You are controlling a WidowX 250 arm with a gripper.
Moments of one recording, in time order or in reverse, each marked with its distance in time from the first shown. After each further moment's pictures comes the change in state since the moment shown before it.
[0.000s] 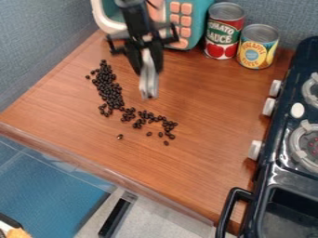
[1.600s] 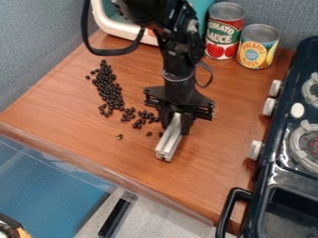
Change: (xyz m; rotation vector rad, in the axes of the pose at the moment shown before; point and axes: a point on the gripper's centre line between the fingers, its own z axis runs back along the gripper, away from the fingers) arm -0.046 -0.009 -0.058 0.171 -0.061 -0.324
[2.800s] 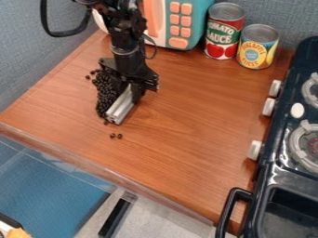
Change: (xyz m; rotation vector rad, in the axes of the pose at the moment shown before) arm 0.034 0.107 -0.007 0.117 -0.053 -0.044
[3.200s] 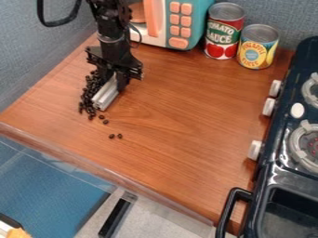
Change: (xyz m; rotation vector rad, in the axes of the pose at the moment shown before) arm 0.015 0.038 -0.007 0.057 0.041 0.019
